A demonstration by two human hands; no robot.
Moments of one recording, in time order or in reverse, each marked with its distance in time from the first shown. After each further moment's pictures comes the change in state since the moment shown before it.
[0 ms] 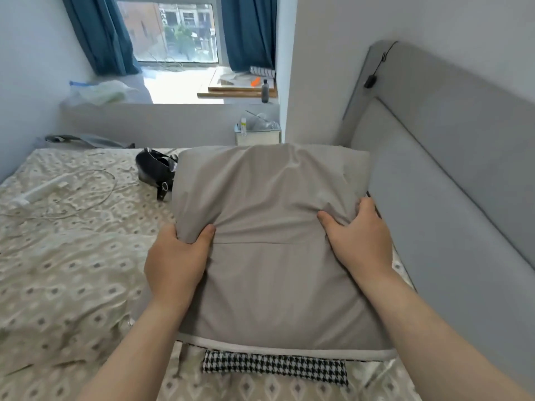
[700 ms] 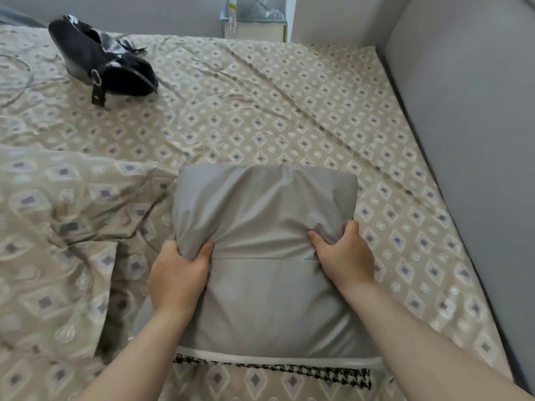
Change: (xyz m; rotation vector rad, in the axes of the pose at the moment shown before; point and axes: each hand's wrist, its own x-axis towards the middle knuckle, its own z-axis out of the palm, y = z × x) left_hand -0.037 -0.237 0.256 0.221 -0.202 -0.260; right_hand 0.003 0.263 0.253 -0.227 -0.286 0.241
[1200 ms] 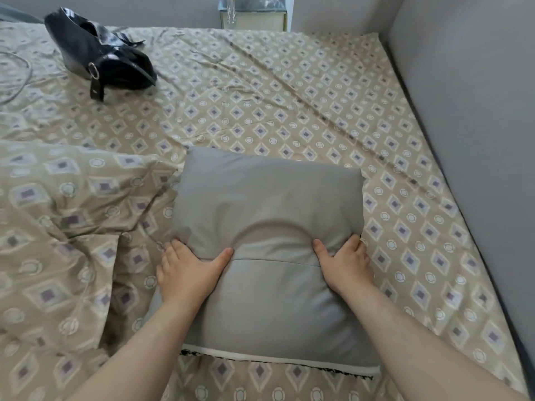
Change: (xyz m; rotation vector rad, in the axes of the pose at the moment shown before) left_hand 0.006 -0.029 0.029 0.305 -0.162 -0.014; right_hand -0.011 0.035 0.033 -0.161 -0.141 0.184
